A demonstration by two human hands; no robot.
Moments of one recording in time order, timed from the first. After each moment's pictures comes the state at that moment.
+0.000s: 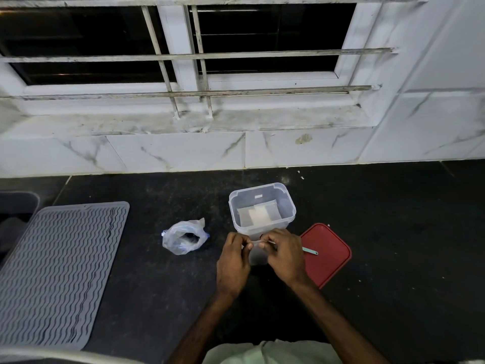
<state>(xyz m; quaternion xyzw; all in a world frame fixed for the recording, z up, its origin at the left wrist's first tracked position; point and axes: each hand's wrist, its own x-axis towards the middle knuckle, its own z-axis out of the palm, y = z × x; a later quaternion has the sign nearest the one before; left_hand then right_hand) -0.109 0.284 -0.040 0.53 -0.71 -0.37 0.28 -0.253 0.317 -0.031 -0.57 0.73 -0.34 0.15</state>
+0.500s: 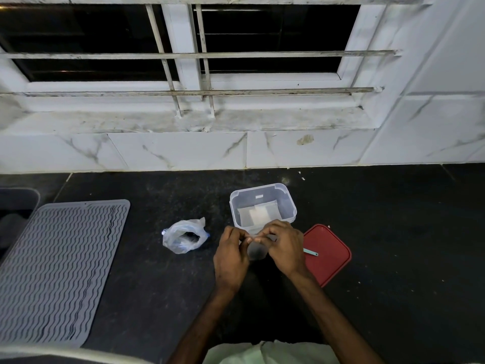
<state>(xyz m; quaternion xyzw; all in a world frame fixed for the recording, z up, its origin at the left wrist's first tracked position) -0.110 0.277 -0.030 0.55 -0.71 -0.33 0.30 -0.256 0.303 -0.021 -0.54 0.74 -0.34 0.19</state>
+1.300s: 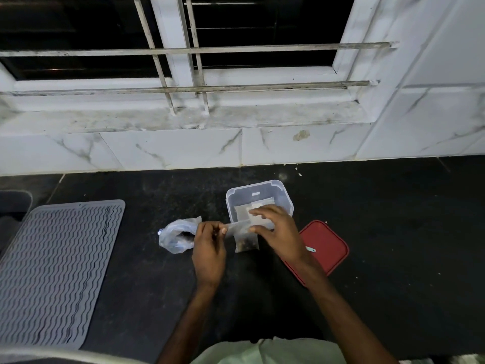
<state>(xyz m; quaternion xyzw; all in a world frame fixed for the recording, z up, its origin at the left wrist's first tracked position) -0.083 0.263 -0.018 0.56 -0.65 -0.32 0.41 -0.269 0.288 0.000 -0.60 0.65 -0.40 0.25</state>
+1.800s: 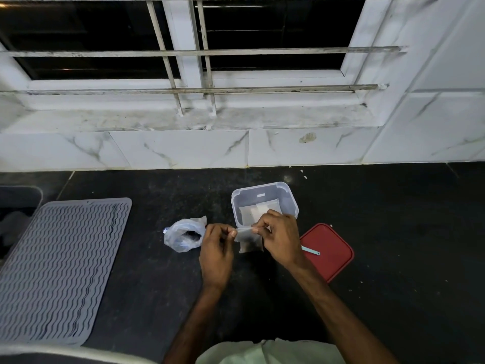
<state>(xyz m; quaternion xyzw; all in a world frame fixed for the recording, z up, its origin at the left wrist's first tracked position) -0.085 0.270 -0.019 0.54 -0.65 -0.32 0.43 -0.256 0.283 -0.005 -0.62 0.69 -0.35 0.14</state>
